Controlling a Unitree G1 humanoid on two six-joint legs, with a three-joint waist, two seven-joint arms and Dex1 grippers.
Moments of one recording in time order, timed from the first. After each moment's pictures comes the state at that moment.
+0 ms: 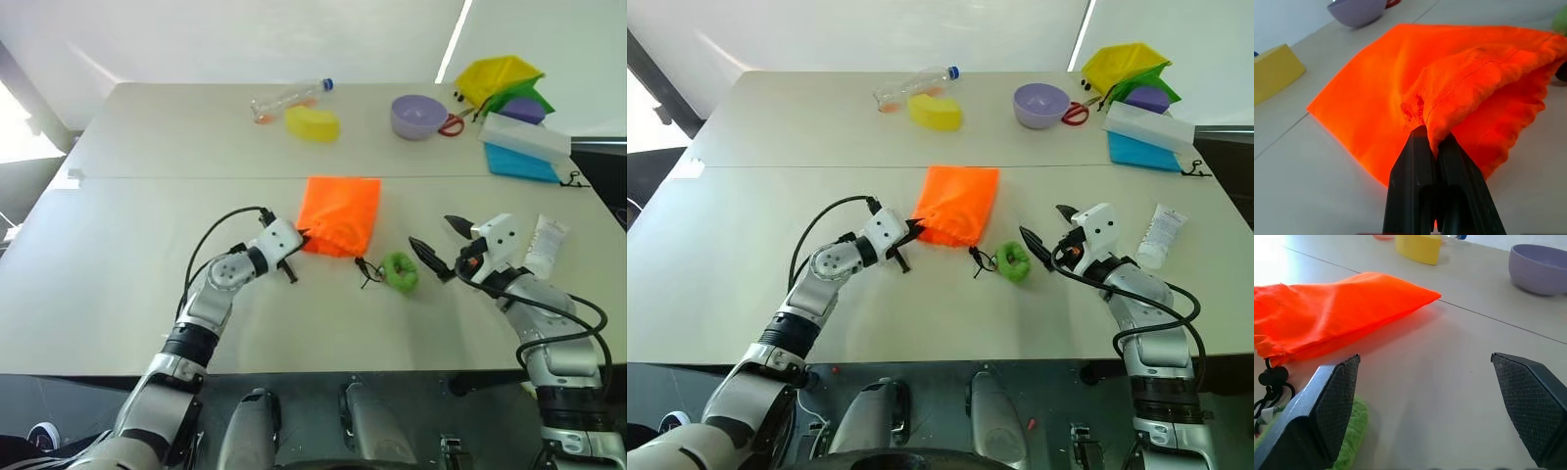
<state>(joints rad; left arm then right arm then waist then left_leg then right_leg) -0.50 0.26 -0.19 0.43 0.07 -0.20 -0.64 -0.15 -0.53 -0.18 -0.06 0.32 0.21 0.61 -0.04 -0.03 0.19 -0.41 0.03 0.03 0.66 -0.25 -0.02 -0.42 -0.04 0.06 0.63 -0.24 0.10</state>
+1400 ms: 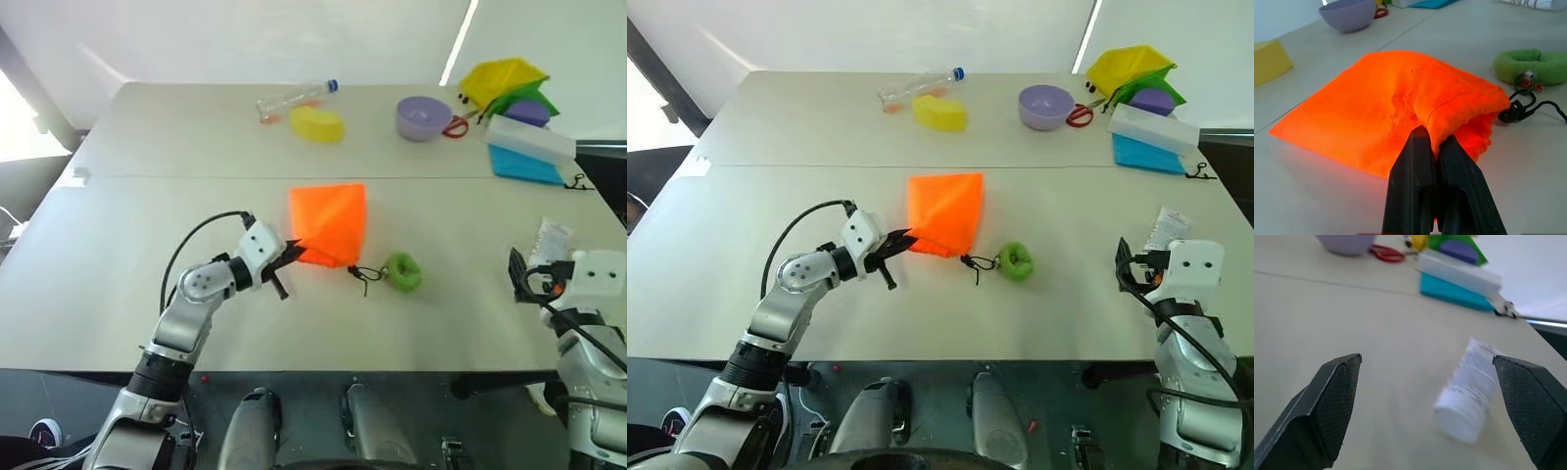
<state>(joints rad) -0.34 0.35 -0.16 0.00 -0.11 0.10 -0.74 0.12 -0.39 -0.49 -0.39 0.22 0.44 0.10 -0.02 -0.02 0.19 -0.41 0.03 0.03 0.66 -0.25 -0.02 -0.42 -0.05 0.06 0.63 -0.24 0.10</state>
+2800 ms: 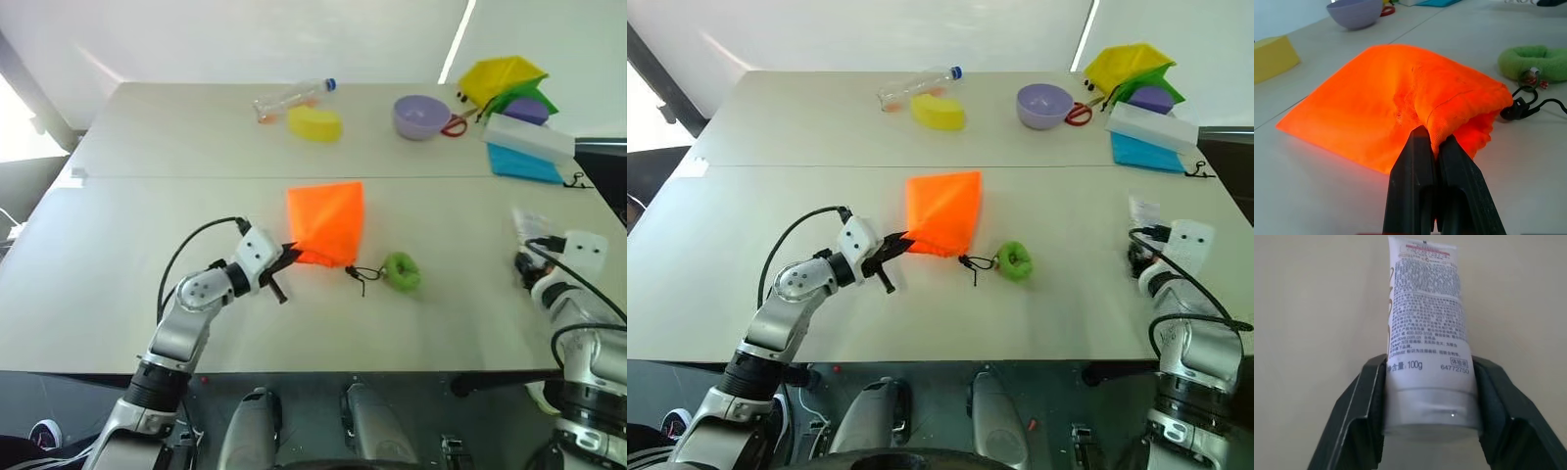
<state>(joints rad) -0.28 0.36 -0.16 -0.04 -0.12 0.10 -0.69 -0.09 -0.53 -0.43 -0.20 0.39 0.69 0.33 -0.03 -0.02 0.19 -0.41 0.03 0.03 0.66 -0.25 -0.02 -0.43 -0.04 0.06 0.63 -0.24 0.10</state>
